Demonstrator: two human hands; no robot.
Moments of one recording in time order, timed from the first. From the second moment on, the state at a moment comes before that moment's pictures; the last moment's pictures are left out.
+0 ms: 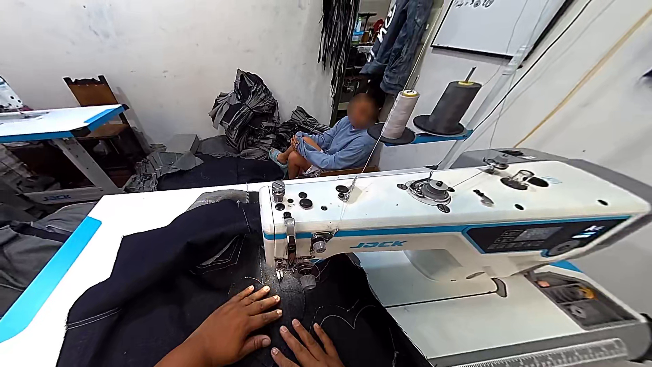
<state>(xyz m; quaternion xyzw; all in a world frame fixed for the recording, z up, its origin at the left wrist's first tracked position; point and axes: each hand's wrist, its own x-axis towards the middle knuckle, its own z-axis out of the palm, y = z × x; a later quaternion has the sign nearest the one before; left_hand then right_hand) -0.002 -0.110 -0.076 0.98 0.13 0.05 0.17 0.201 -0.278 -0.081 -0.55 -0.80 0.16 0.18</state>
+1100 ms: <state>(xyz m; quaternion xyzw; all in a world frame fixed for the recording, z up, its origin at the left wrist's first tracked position) 0.029 -0.110 -0.045 0.88 0.43 -0.10 0.18 0.245 -0.214 -0.057 -0.57 -0.78 0.24 0.07</state>
